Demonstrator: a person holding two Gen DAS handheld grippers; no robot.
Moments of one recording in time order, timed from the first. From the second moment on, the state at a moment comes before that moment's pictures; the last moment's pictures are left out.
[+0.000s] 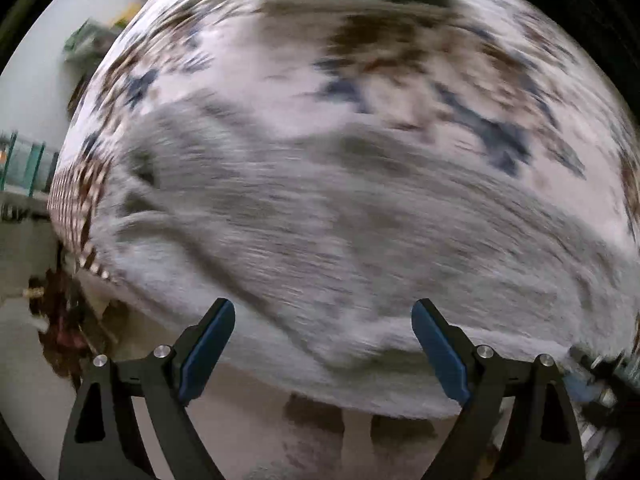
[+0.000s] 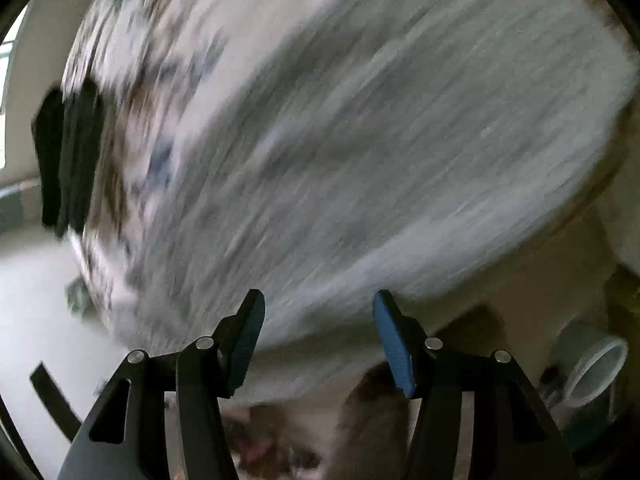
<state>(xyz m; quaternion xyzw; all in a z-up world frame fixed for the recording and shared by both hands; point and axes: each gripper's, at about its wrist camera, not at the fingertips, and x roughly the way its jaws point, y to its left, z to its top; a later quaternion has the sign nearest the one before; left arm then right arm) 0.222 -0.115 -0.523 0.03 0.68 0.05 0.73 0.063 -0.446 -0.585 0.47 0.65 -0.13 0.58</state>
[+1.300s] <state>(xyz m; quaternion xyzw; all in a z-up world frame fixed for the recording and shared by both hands) 0.169 0.137 -0.580 -0.34 0.66 0.11 0.66 0.100 -0.272 -0.618 0.52 0.66 -0.16 0.52</state>
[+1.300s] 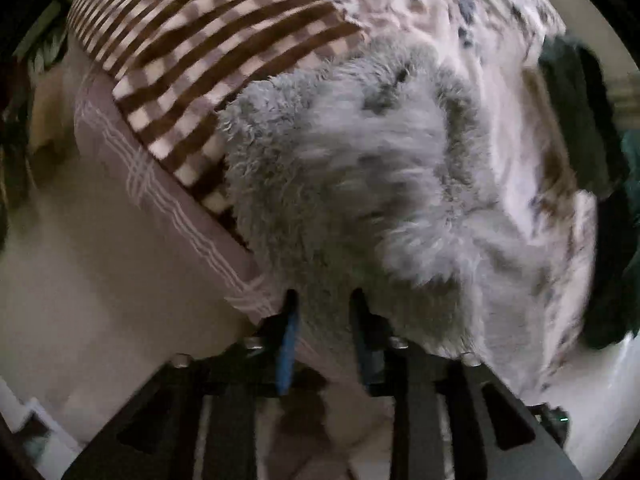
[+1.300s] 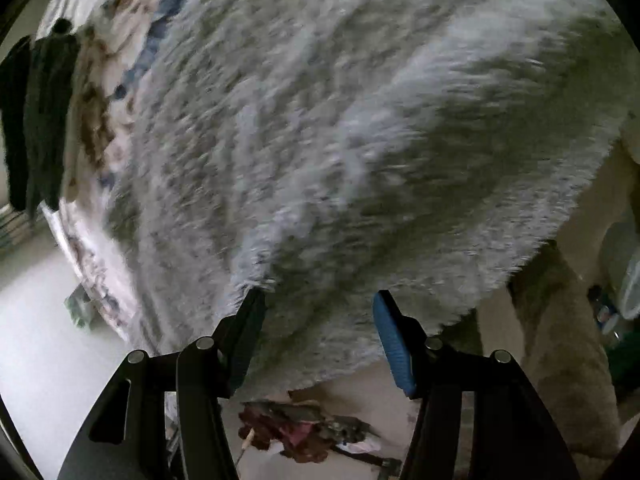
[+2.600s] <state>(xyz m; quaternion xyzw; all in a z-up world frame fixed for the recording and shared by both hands) 0.207 0.109 -0.515 -0.22 0.63 0.13 0.73 0.149 -0.234 -0.558 0.36 0.75 -0.03 0.56</state>
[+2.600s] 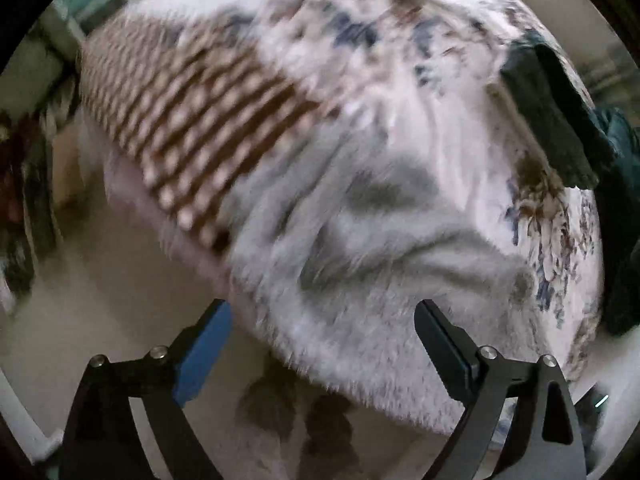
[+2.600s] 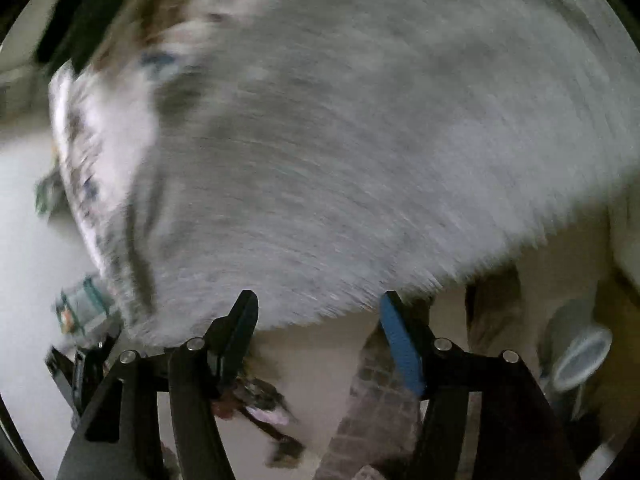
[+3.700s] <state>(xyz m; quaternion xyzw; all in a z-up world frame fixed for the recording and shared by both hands) 0.299 0.062 -0.613 -0.16 0.70 0.09 0.69 0.412 -0.283 -0.619 0.30 0.74 0.20 0.57</state>
